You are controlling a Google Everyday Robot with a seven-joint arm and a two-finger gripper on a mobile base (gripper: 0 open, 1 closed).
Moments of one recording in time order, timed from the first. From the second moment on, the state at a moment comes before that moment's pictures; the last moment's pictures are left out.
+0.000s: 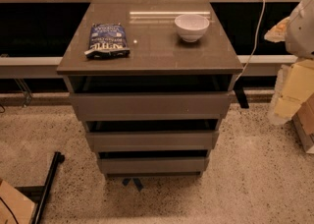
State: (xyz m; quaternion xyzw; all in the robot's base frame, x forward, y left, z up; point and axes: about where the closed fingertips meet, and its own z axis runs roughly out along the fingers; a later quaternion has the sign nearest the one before) arm 0.438 -0.217 0.976 -0.60 0.78 -0.03 0.16
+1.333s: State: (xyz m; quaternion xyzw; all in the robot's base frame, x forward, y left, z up) arm 0.477 -0.215 0.962 -0.60 0.77 -0.06 0.21
